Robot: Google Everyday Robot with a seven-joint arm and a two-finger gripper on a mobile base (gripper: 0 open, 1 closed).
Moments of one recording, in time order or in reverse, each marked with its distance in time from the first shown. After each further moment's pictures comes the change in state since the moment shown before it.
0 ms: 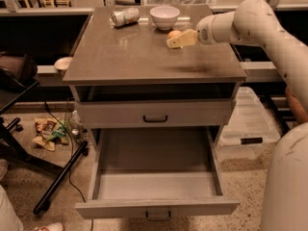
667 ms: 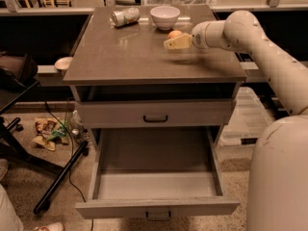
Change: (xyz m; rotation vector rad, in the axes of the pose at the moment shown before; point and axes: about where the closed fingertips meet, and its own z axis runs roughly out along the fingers) arm 0.014 -0.019 0.041 0.030 -0.039 0.050
